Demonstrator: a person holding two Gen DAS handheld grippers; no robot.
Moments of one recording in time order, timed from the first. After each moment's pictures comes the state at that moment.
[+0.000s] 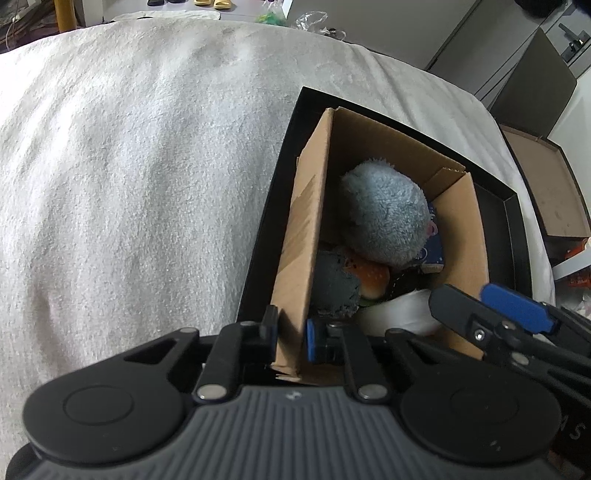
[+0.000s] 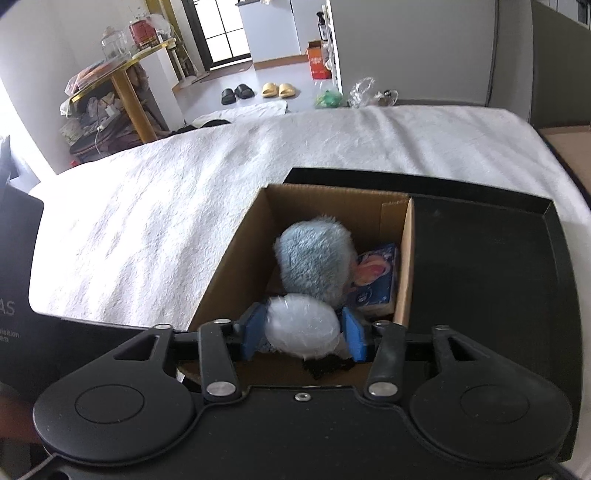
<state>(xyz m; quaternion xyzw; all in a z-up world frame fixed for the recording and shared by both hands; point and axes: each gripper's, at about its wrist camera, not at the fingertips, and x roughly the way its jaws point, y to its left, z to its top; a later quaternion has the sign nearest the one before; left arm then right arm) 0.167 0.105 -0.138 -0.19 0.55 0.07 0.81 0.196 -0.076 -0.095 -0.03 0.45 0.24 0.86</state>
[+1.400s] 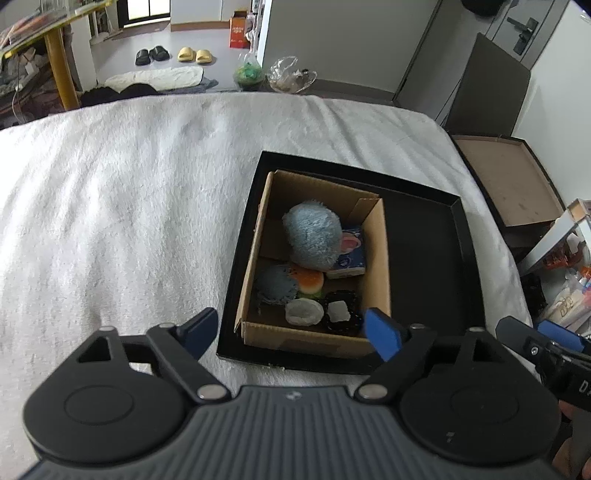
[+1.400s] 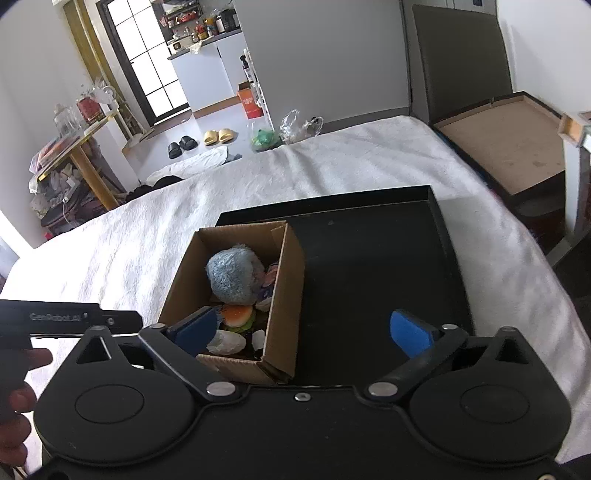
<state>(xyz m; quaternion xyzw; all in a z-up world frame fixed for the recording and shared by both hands) 0.112 0.047 -0.013 -0.12 0.50 0.06 0.85 0.148 -0.195 -0.027 0.05 0.42 0.15 0.90</state>
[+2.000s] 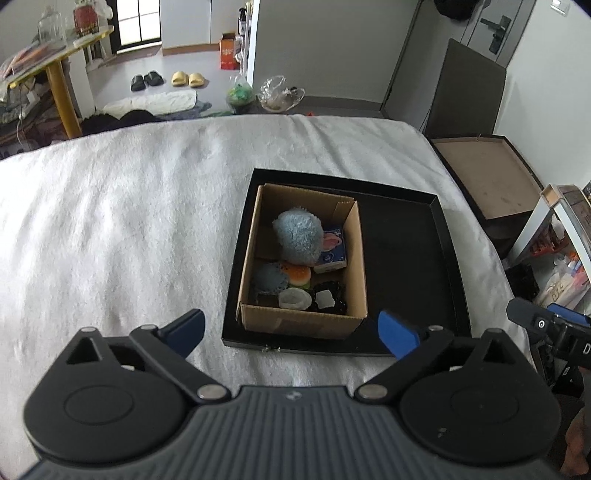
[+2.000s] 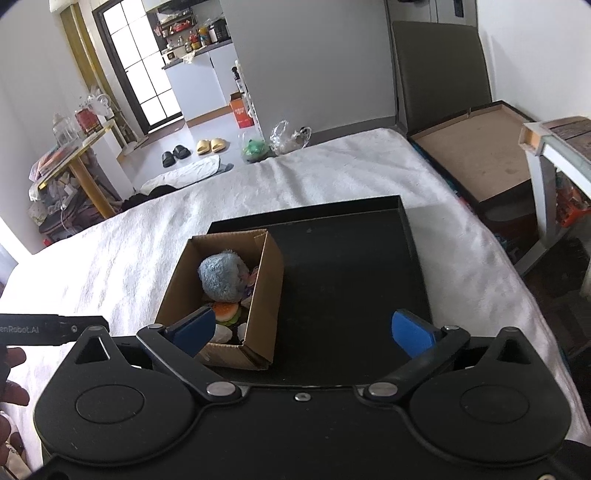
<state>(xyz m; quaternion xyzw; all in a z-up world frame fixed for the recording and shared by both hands) 0.070 0.027 0.029 -0.09 0.48 0.05 0.87 0.118 -0.231 0.003 0.05 0.41 0.14 0.90</state>
